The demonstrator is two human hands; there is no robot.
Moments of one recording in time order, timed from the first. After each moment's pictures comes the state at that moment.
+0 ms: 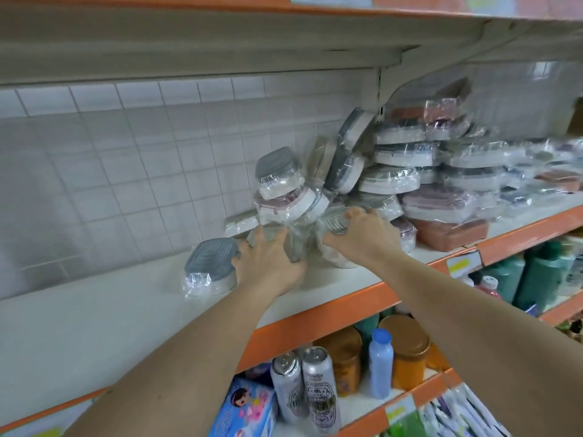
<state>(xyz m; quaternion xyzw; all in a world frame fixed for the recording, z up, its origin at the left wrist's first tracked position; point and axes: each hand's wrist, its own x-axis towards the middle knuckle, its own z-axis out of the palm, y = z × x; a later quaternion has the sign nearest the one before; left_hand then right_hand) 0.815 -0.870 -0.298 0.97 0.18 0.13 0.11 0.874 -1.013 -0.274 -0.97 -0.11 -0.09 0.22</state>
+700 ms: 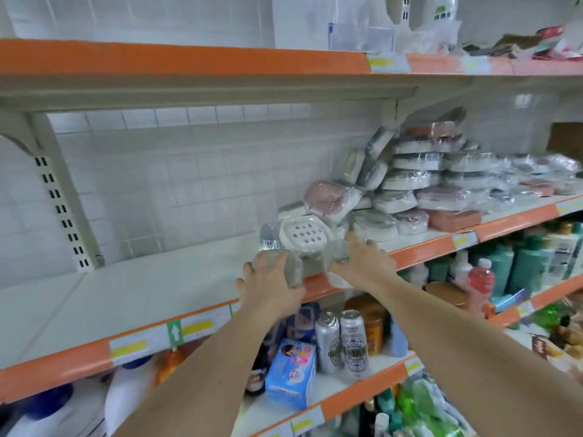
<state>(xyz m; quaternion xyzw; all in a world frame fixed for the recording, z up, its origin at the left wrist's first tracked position) 0.623 -0.811 -0.316 0.97 0.17 0.14 0.11 0.703 -0.961 -0.300 -0.97 -0.13 -0.05 0.20</state>
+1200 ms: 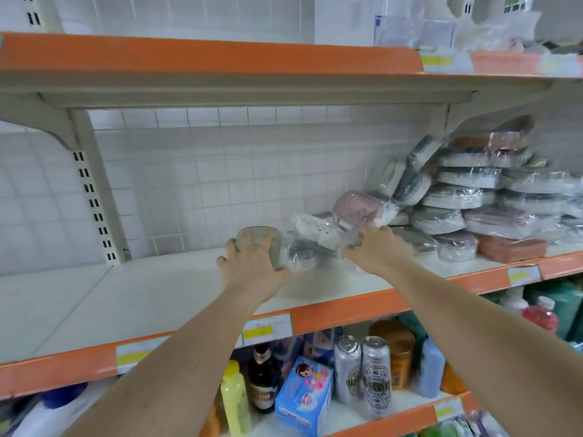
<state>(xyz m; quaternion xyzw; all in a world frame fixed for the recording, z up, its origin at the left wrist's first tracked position) 0.650 -0.763 -0.284 0.94 0.26 0.21 0.05 0.765 -0.931 -0.265 -0.97 -0.16 -0.07 0.16</state>
